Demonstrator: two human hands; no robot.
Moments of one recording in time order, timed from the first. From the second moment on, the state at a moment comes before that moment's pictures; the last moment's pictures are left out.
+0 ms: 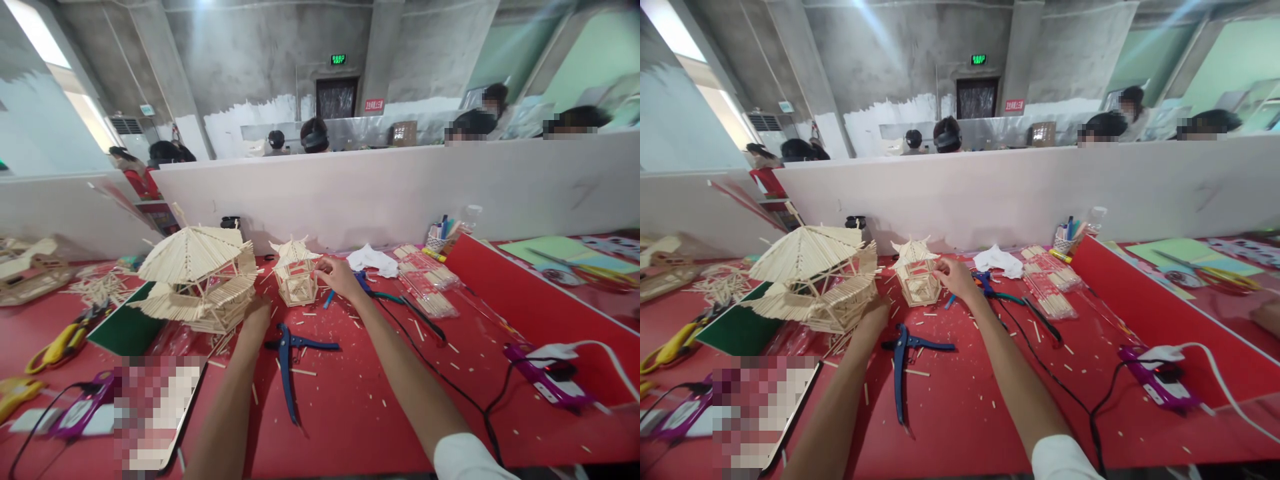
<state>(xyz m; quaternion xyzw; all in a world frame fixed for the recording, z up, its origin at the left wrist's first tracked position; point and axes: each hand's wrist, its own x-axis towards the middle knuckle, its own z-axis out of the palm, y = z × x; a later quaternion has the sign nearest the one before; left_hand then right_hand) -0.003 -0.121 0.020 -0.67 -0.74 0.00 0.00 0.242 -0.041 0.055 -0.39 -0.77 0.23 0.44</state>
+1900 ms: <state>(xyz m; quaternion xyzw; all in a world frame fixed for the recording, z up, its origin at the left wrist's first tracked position) 0.036 -0.134 0.044 -0.81 -0.49 -0.30 0.07 0.264 -0.047 0.054 -0.31 -0.68 0.52 0.41</state>
